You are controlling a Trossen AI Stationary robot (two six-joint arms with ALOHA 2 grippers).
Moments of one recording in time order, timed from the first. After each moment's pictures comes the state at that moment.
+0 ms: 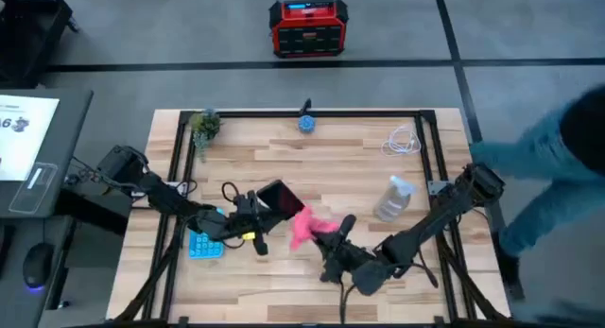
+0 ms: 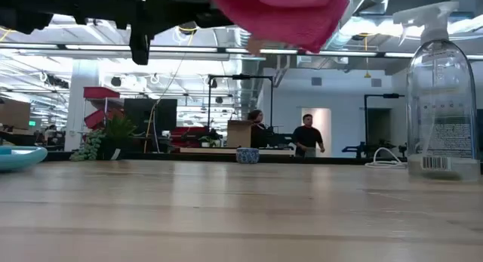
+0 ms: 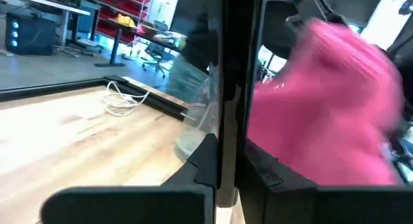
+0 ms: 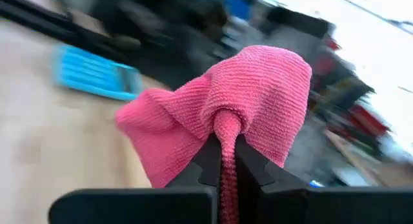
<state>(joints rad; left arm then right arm) -0.50 1.52 0.50 1.11 -0.79 -0.34 0.64 1.79 1.21 0.24 1.06 -0.31</state>
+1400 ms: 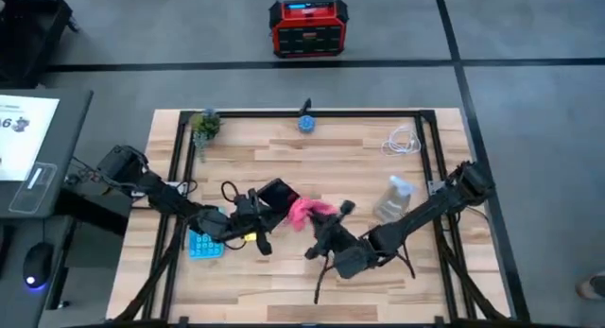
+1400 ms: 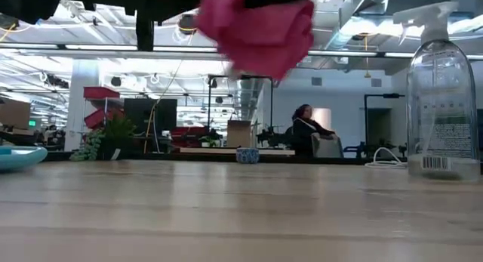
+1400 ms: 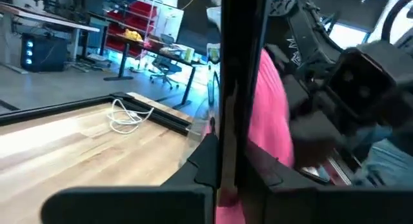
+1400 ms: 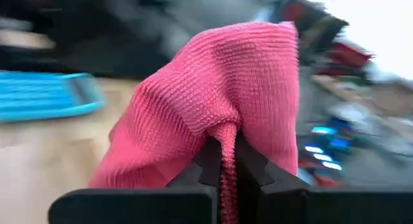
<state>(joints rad) -0.52 1.52 0.56 1.10 -0.80 -0.26 0.53 1.84 1.22 0.22 1.35 -0.03</state>
